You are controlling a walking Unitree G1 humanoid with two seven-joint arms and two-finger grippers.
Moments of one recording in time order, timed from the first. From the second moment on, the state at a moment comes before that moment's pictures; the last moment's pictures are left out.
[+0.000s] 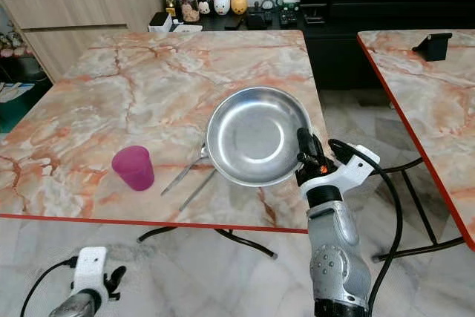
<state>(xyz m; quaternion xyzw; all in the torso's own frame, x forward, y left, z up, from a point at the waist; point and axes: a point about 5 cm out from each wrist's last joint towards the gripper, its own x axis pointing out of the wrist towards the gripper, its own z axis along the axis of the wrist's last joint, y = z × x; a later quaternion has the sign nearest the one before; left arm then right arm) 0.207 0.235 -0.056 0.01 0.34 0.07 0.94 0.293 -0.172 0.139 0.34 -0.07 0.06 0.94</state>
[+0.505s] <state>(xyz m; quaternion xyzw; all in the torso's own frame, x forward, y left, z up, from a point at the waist) 0.204 0.223 -0.060 -0.01 0.33 0.07 0.94 0.300 -0.173 0.154 0.33 -0.10 0.07 0.94</state>
